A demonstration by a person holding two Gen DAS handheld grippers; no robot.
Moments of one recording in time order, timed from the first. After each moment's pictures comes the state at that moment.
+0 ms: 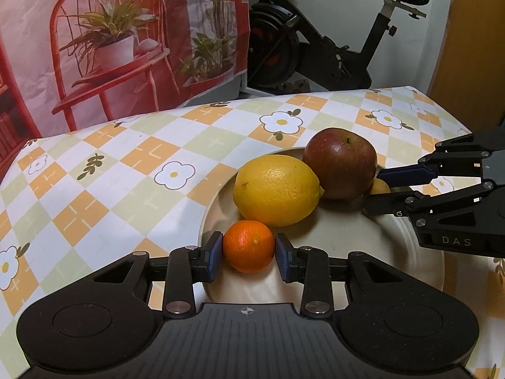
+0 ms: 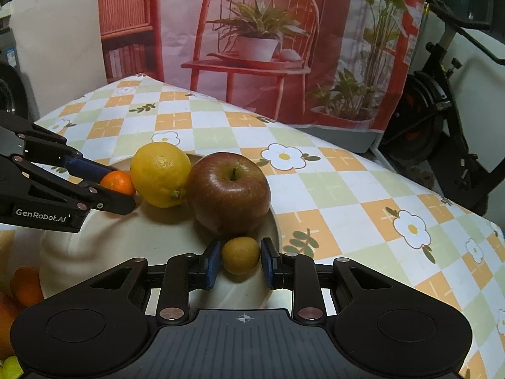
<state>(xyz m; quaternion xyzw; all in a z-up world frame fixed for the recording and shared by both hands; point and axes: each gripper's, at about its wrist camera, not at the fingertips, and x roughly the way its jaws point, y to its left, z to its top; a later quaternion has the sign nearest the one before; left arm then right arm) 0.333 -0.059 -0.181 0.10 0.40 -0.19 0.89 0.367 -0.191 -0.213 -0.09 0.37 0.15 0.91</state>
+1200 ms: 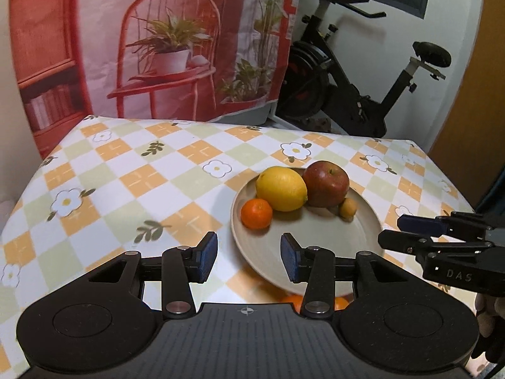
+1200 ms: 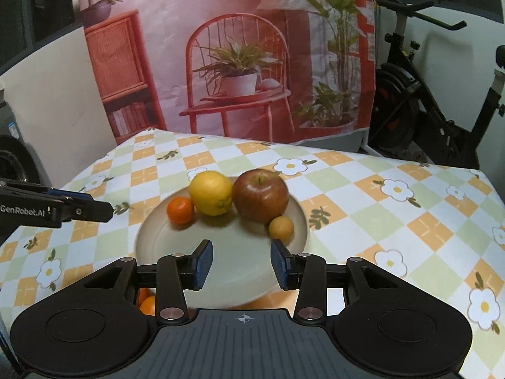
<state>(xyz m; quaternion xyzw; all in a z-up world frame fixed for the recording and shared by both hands) 0.237 -0.018 -0.120 0.00 0.37 -0.12 0.92 0.264 -0.192 -0.174 0.04 0.31 0.13 0.94</state>
